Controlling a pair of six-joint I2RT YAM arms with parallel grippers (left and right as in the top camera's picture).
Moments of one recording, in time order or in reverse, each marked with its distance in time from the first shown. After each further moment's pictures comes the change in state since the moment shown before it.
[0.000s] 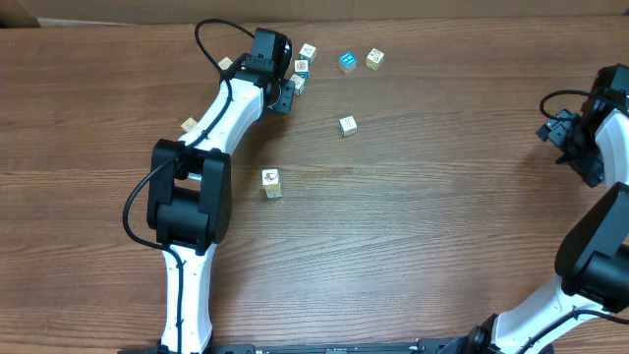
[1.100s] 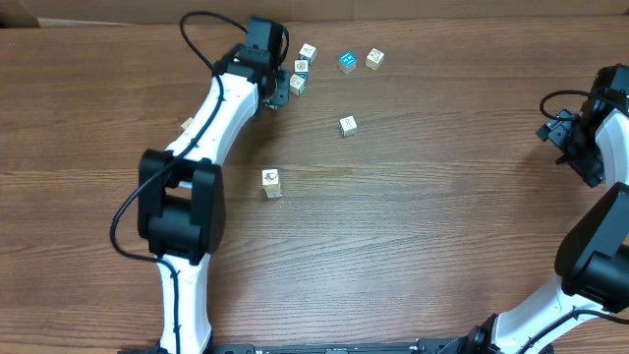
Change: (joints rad) left arm -0.001 -0.080 0.009 -0.082 -0.018 -0.094; right arm 0.000 0.000 0.000 0.000 0.001 0.000
